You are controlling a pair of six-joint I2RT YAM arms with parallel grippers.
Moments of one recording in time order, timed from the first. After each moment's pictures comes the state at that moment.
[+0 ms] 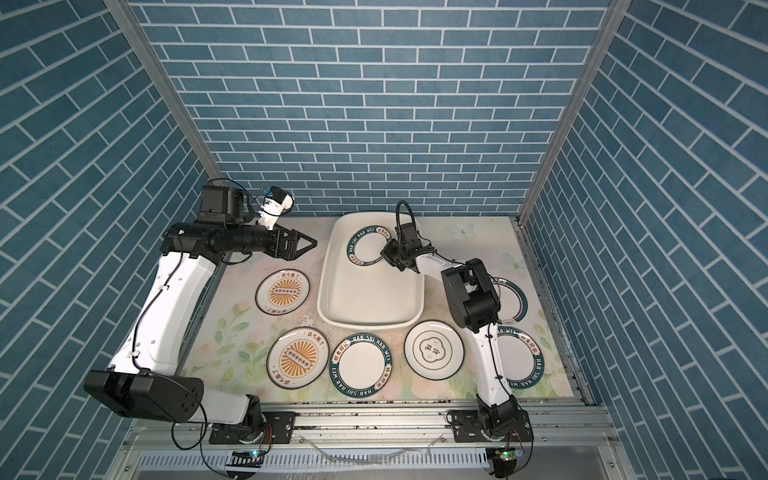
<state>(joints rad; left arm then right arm) -0.11 1.44 1.71 -1.04 0.63 0.12 0.51 2.26 1.63 -0.08 -0.27 1.07</state>
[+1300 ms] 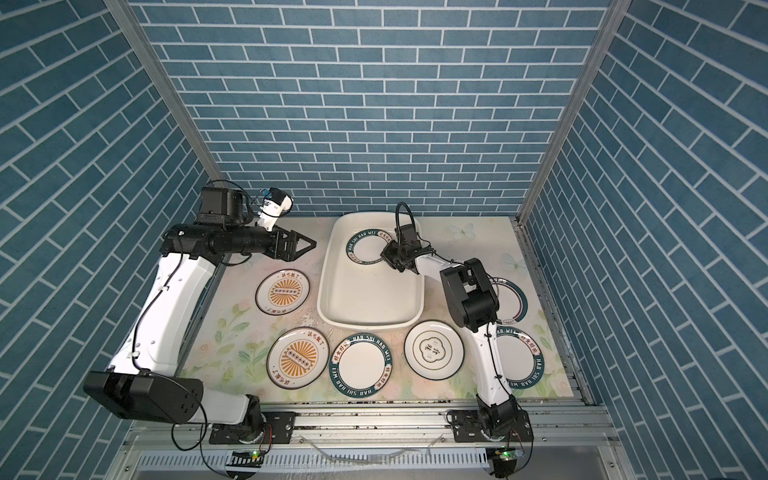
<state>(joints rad) -0.10 1.43 1.68 -1.03 0.63 0.12 0.51 2.28 1.63 -0.07 -0.27 1.08</state>
